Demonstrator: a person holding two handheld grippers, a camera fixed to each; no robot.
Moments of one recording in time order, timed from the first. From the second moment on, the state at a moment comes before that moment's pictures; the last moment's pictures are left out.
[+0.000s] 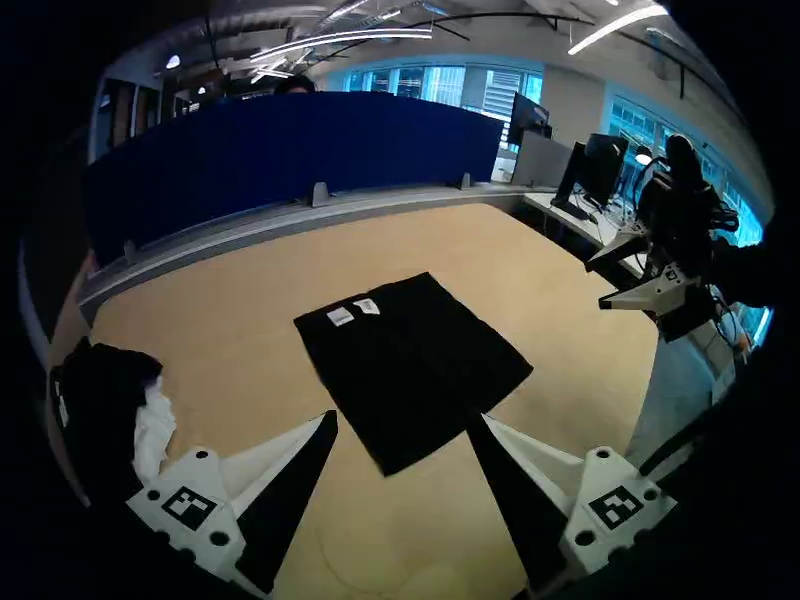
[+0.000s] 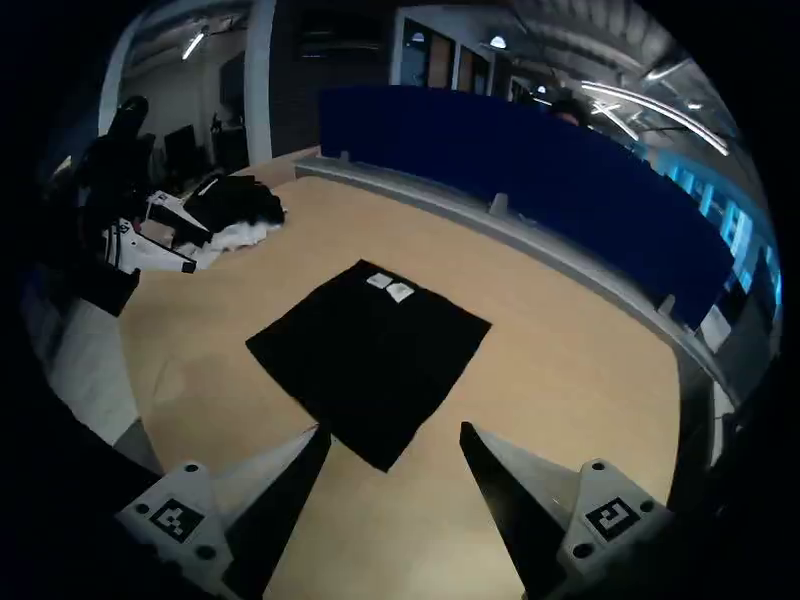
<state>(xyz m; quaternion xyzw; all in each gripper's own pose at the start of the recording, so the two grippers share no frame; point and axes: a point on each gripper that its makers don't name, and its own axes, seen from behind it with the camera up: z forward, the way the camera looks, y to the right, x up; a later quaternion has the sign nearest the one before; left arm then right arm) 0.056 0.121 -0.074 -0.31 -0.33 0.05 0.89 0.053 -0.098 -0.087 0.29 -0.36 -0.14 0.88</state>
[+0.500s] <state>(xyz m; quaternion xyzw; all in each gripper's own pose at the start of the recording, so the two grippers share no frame) 0.000 0.131 -0.080 -0.33 -0.35 0.09 0.87 0.003 -0.102 -0.089 0.29 -0.37 -0.14 0.87</state>
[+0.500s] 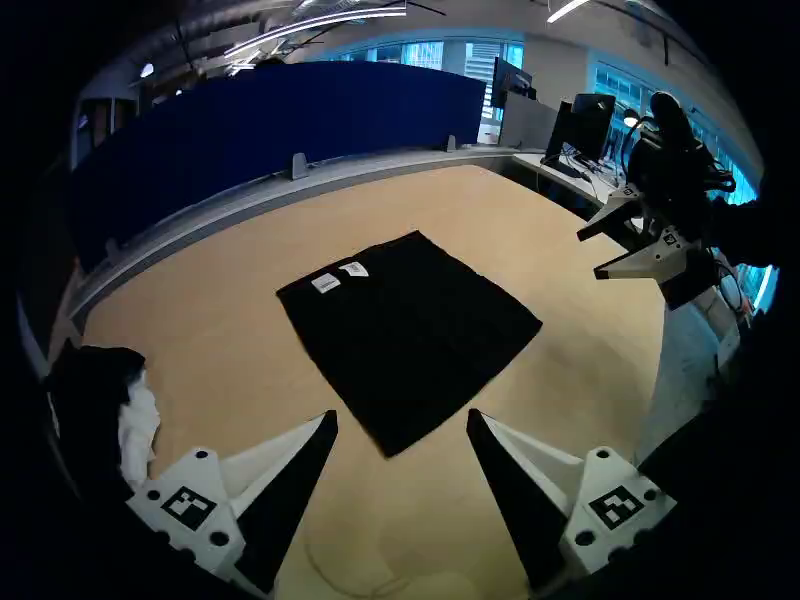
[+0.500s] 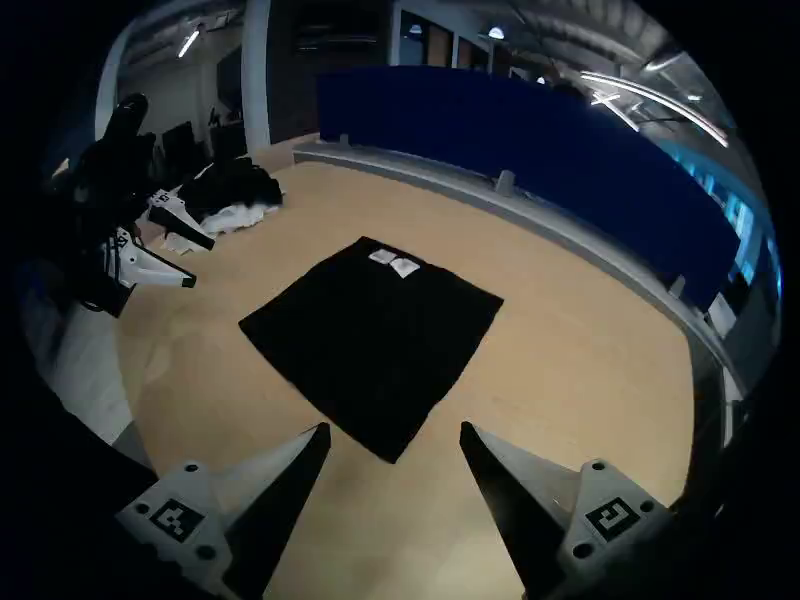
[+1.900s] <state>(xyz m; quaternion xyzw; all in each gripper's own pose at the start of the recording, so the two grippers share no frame) -0.121 0.143 -0.075 -0.29 -0.41 0.09 0.86 -0.128 -0.097 -0.084 0.26 -0.42 -0.10 0.86</state>
